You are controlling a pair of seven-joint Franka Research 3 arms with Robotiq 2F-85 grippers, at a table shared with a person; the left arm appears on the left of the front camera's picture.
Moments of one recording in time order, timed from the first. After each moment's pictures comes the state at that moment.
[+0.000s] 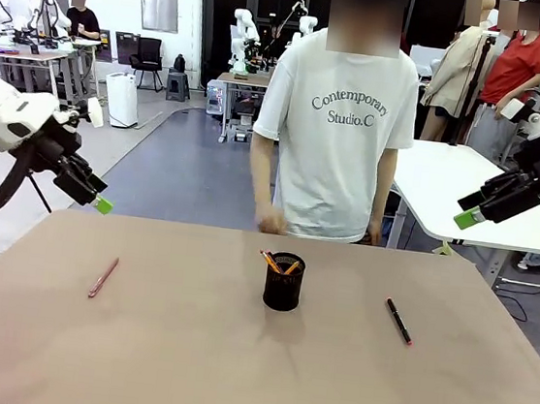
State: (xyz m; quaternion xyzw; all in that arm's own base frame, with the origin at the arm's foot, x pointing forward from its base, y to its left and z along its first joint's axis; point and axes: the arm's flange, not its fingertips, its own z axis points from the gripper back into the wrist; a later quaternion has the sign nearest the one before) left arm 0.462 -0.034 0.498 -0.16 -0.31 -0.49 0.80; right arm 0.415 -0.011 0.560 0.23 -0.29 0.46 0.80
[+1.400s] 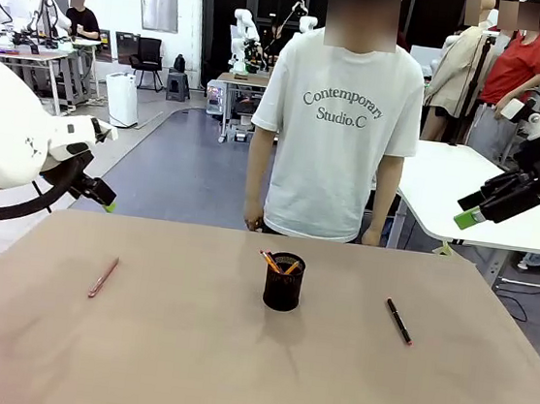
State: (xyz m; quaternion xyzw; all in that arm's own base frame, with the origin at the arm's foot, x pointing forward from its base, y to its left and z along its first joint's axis) left arm 0.515 -0.031 0.450 -0.02 -0.31 -0.20 0.93; right arm 0.415 -0.011 0.560 0.23 -0.29 0.46 0.80
